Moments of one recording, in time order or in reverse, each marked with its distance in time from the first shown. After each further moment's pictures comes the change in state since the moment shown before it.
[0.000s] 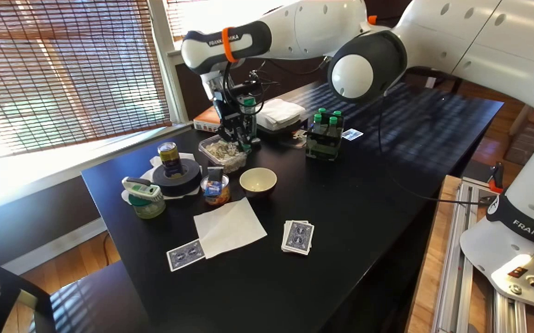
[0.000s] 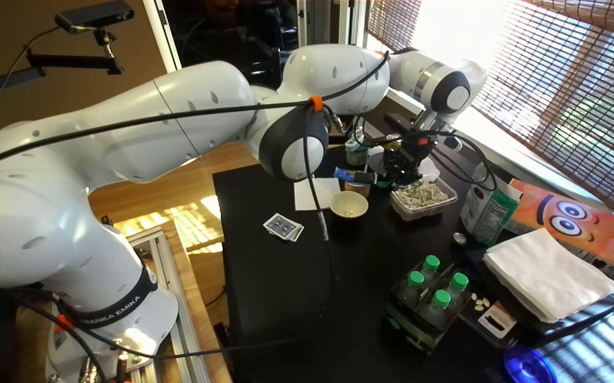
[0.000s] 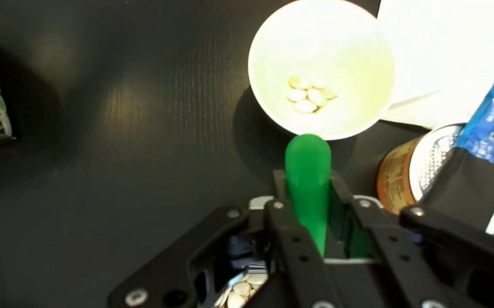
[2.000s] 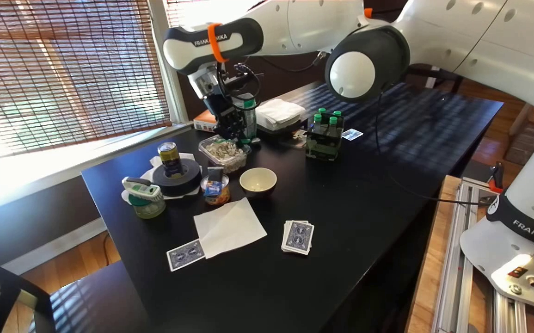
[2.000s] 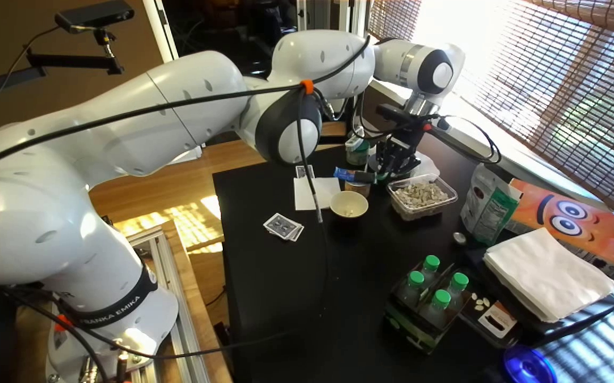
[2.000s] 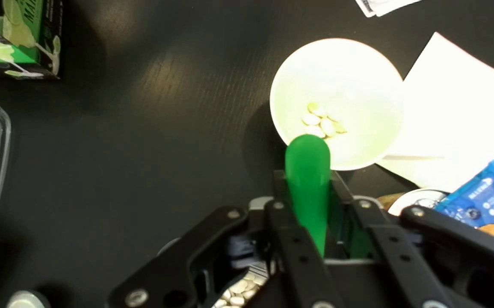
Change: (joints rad) arm 0.078 -0.033 -0.022 0.000 -0.108 -0.047 -0.266
